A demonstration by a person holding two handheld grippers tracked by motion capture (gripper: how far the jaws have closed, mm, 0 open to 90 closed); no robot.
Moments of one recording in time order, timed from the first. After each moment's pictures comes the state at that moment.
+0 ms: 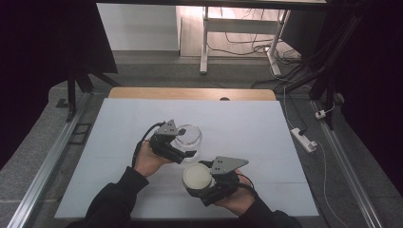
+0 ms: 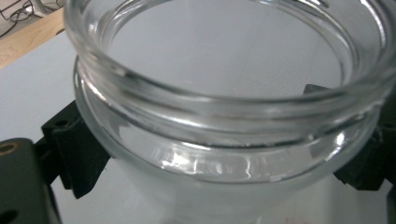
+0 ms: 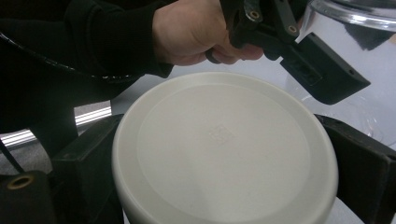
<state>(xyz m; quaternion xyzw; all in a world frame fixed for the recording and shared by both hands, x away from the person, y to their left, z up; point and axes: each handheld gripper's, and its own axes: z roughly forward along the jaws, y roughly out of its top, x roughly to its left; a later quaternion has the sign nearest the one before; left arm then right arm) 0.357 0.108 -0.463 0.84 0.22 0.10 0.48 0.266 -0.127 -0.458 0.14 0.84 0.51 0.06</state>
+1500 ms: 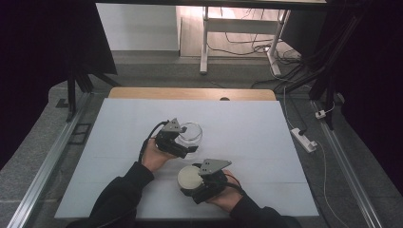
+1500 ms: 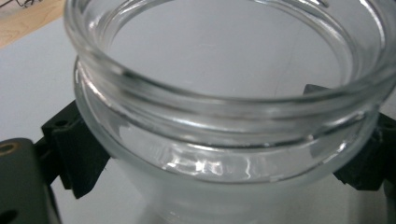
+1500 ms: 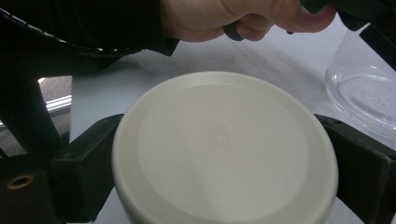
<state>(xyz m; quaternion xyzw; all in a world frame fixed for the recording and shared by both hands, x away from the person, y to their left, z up) 0.391 0.103 -0.499 0.84 0.25 0.11 0.47 0.287 -0.104 -0.512 0.15 0.87 0.48 0.06</state>
